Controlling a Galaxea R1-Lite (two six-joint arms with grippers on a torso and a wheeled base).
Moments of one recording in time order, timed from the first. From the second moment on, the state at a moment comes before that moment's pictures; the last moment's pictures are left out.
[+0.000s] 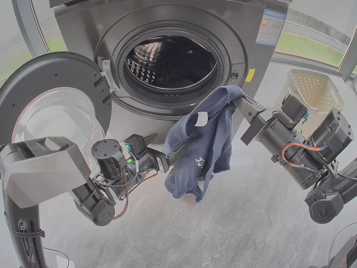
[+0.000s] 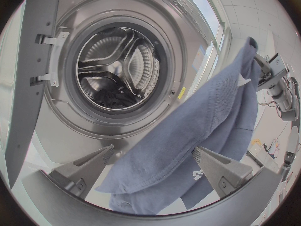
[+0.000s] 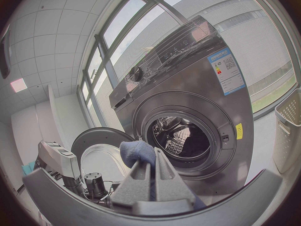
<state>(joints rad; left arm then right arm) -0.51 2.21 -0.78 -1.55 -0.13 -0.12 0.68 1.76 -0.65 -1.54 0.02 0.15</state>
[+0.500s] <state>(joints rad) -0.64 2.16 -0.76 -1.55 -0.13 -0.11 0.68 1.76 -0.65 -1.54 0.02 0.15</state>
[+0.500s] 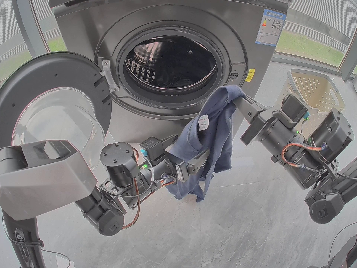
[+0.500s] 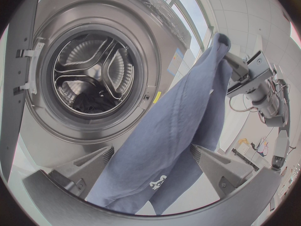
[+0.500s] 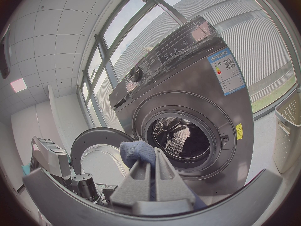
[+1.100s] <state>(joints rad) -0.56 2.20 -0.82 -1.54 -0.12 -0.11 0.68 1.76 -0.65 -1.54 0.02 0.15</state>
